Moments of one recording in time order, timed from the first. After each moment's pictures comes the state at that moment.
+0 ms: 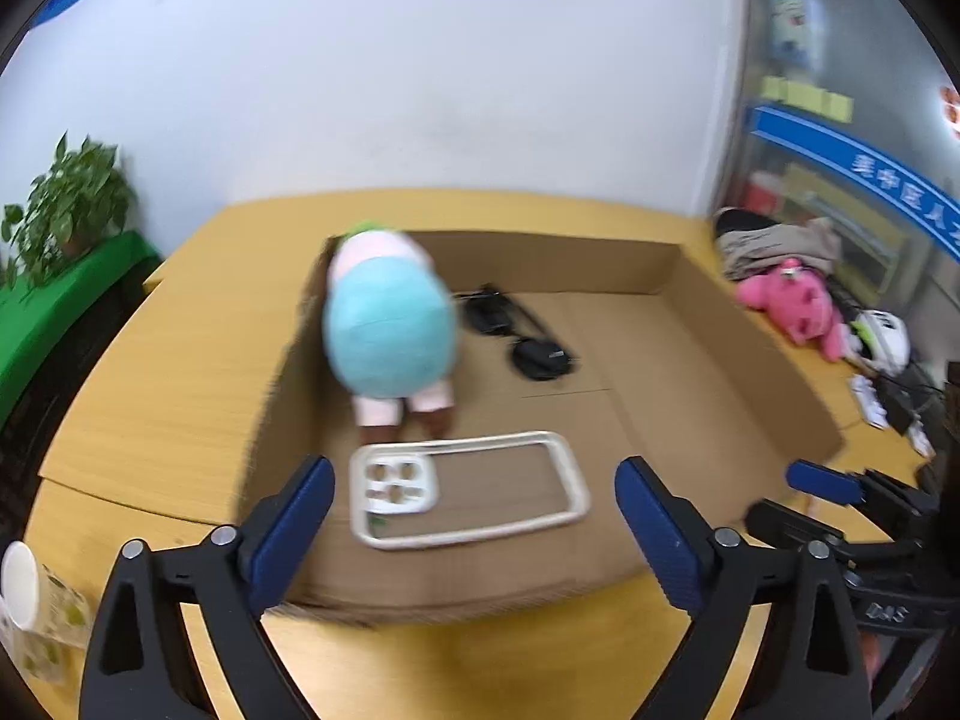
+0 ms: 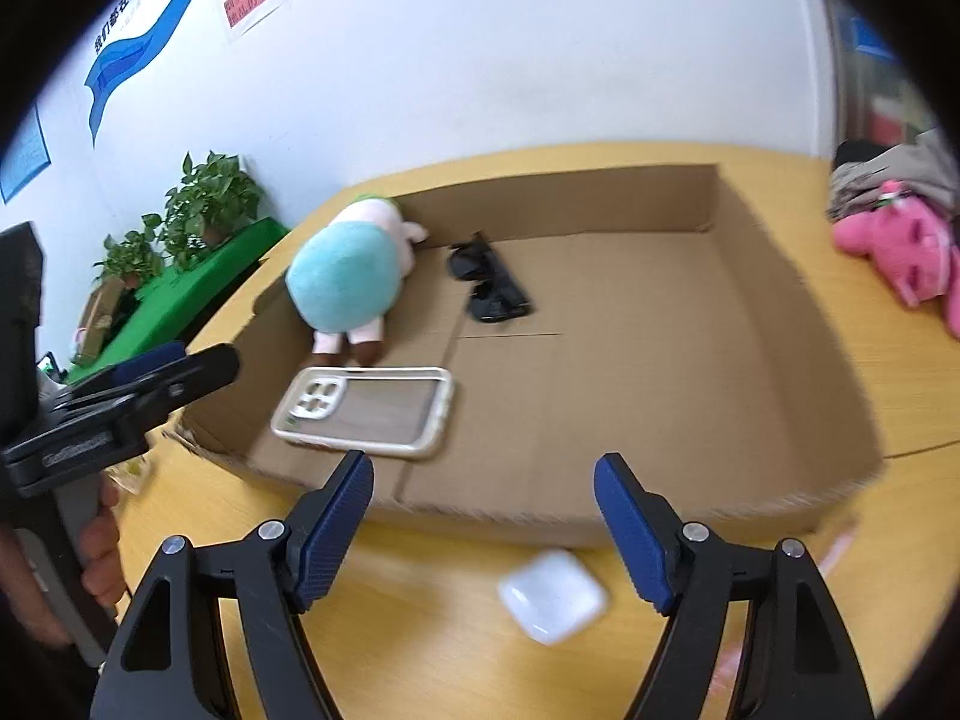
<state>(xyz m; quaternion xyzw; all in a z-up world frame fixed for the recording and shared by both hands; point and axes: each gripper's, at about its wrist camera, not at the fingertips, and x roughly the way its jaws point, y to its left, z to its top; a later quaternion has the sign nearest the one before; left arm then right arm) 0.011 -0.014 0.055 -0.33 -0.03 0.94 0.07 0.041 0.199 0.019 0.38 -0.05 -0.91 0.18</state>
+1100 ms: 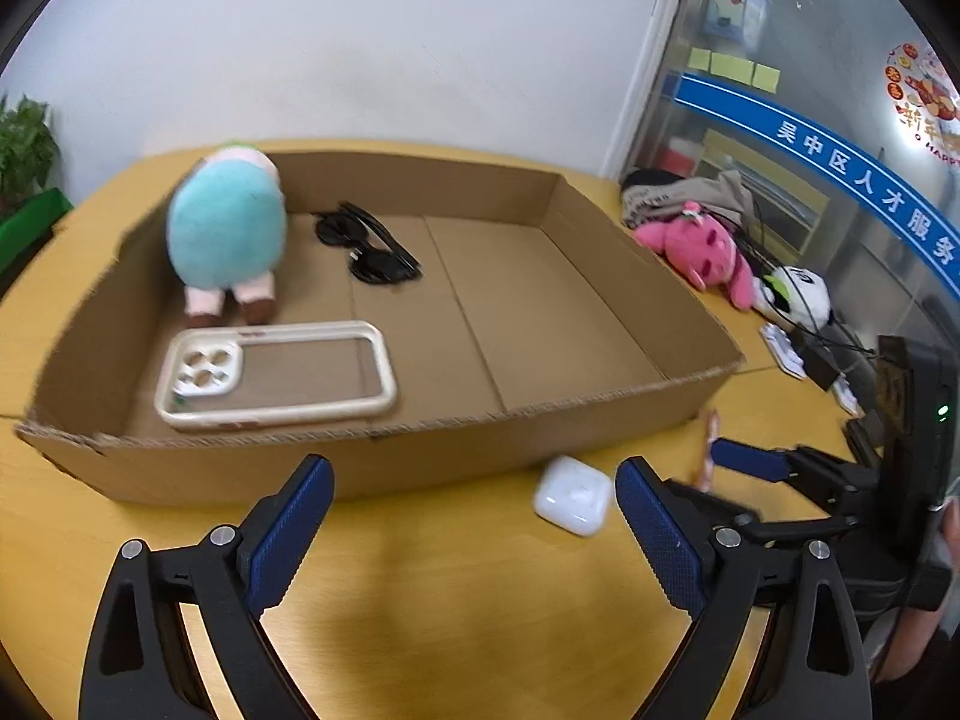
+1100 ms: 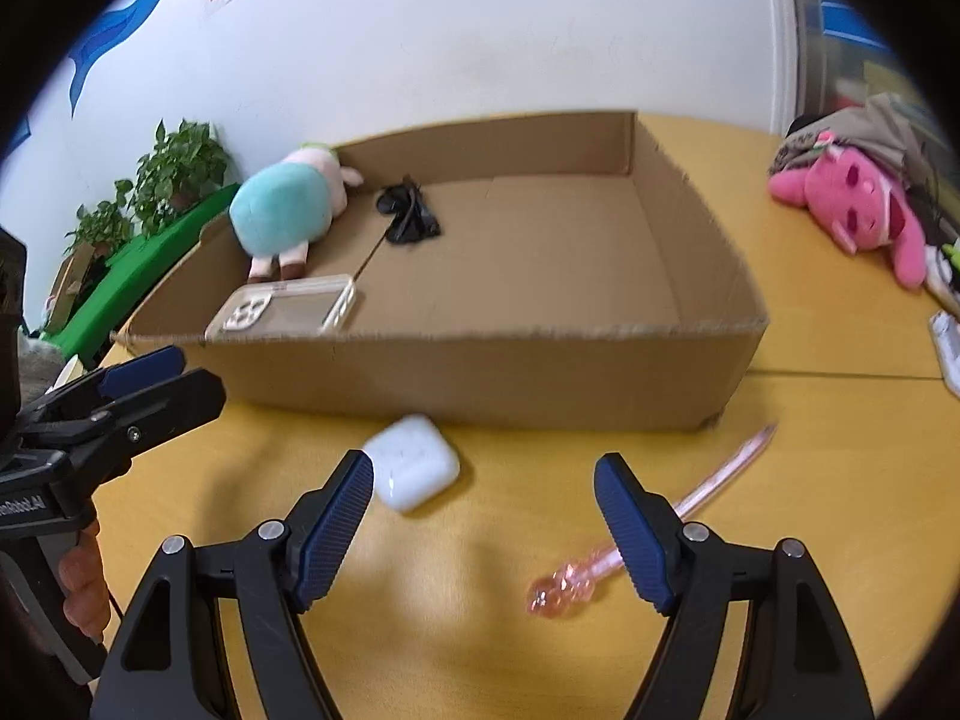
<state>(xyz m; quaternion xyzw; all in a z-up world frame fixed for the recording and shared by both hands) 0.047 0.062 0.011 -0.37 -0.07 0.91 0.16 0.071 0.253 -0.024 0.41 -0.02 -0.90 0.15</state>
